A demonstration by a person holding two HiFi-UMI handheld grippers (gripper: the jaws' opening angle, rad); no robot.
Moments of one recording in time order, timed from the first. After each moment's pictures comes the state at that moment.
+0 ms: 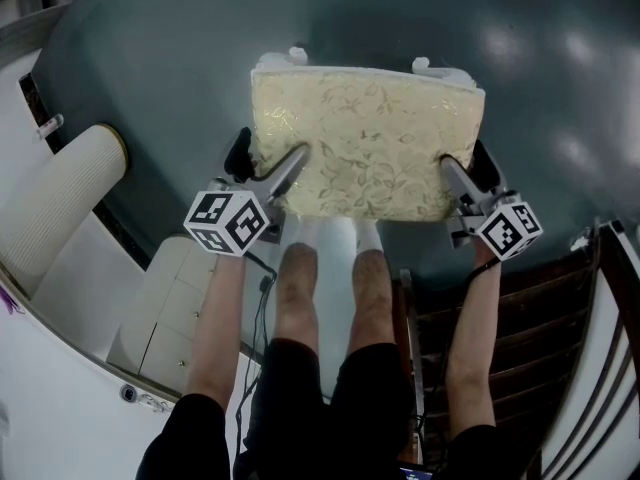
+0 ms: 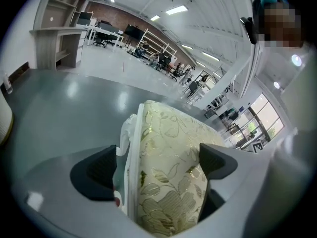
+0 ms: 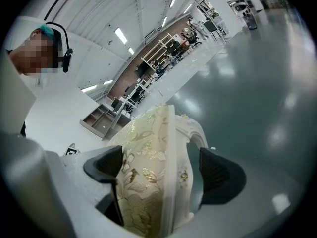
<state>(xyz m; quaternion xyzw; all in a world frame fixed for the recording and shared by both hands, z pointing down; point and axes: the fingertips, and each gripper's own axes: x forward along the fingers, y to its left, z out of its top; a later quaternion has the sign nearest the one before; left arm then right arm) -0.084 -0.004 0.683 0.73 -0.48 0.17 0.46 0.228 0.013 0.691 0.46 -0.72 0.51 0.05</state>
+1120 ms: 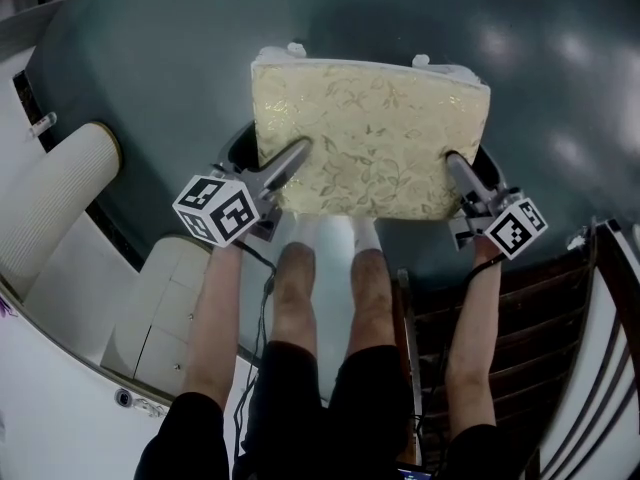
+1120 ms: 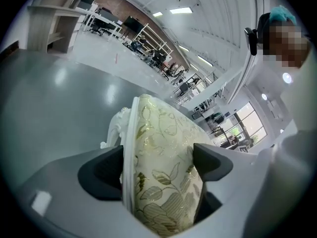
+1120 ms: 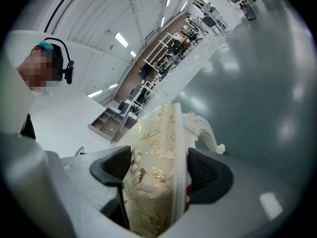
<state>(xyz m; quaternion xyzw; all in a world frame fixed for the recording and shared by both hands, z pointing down) -0.073 -0.005 0.687 0.75 -0.41 0.12 0.49 0.218 0.014 0.685 0.43 -0.73 0.53 0.02</state>
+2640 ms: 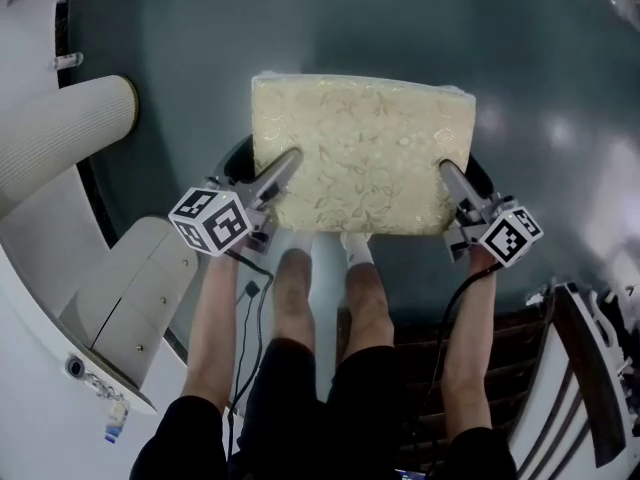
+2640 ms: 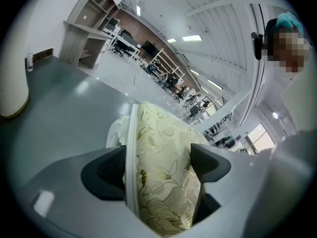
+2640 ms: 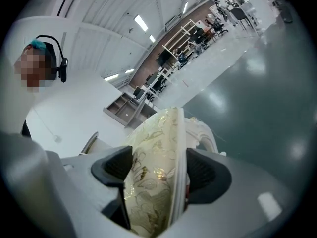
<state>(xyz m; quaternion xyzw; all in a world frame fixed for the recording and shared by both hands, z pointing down) -0.079 0.000 0.680 0.76 -0.43 0.11 0.48 0.218 0.015 0.682 0.43 -0.74 0.51 0.01</state>
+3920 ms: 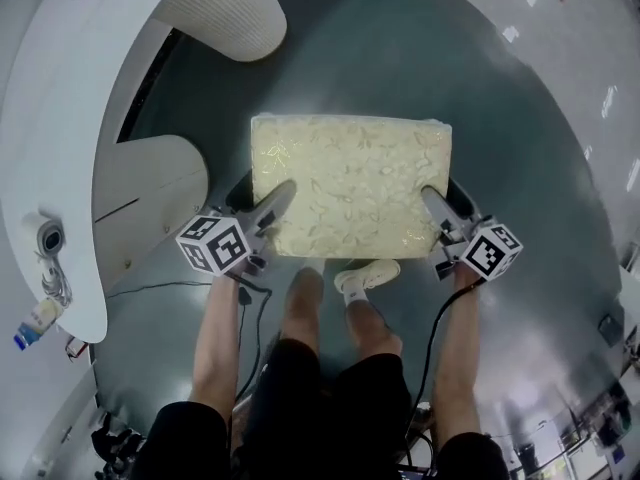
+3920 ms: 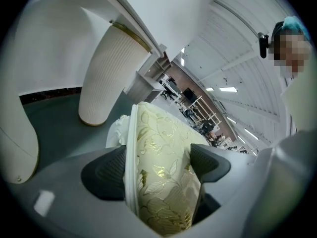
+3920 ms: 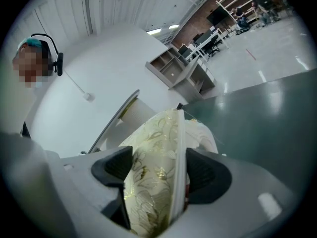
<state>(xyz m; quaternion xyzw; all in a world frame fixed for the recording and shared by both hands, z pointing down) -0.078 -0.001 0.680 0.76 -0.42 0.10 0.48 0.221 0.019 0.679 0.44 -0.74 0.51 0.00</state>
